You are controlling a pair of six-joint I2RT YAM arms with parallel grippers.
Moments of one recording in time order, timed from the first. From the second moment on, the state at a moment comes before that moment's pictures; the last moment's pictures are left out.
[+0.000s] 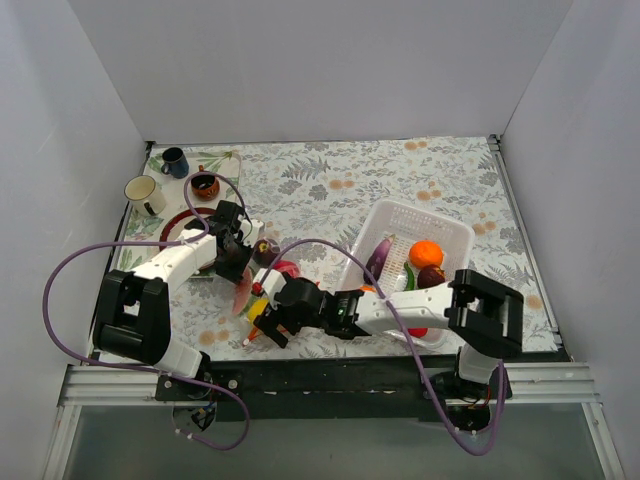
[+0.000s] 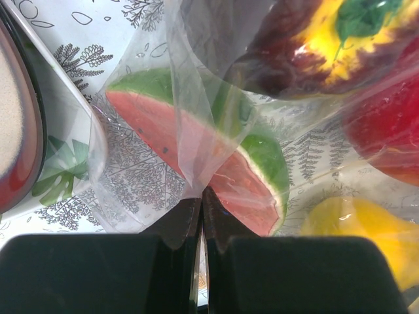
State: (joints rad) left arm -0.28 1.48 0.92 -0.74 0.05 0.13; right arm 1.34 1.73 1.01 0.10 0.11 0.14
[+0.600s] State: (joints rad) left arm -0.28 1.48 0.92 -0.74 0.06 0.13; right arm 1.33 1.70 0.94 0.11 0.12 0.15
